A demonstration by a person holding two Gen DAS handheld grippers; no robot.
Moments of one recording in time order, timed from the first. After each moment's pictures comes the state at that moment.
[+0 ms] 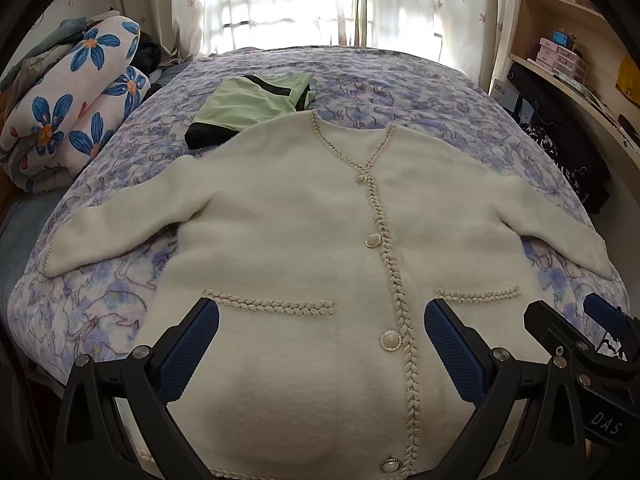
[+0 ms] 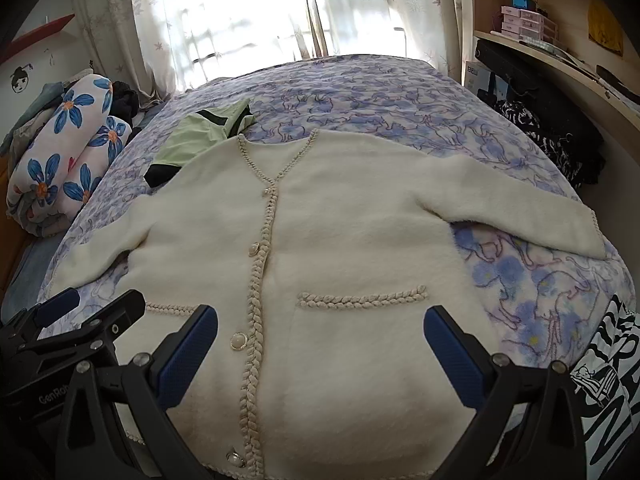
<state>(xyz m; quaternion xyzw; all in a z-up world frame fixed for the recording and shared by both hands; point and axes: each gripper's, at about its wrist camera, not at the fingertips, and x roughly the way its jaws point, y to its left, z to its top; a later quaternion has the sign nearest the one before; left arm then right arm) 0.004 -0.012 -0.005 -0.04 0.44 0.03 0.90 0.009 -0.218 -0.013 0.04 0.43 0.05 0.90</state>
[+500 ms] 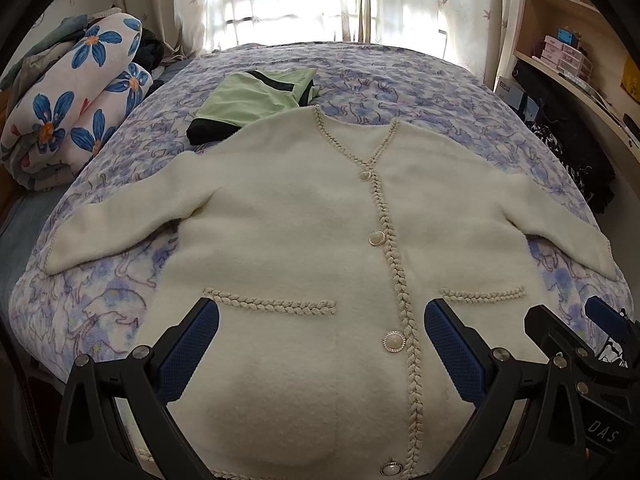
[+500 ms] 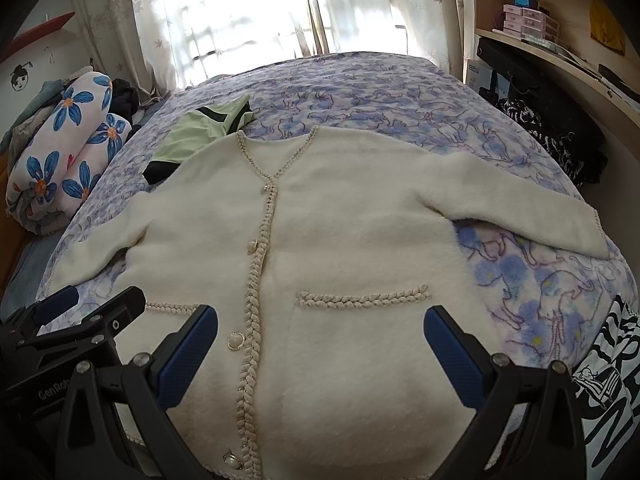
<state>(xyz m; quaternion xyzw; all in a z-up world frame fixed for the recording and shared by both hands) 0.009 -0.014 -0.012 -0.04 0.45 0.04 0.89 0.014 -0.222 -0.020 0.04 0.44 0.05 0.90</state>
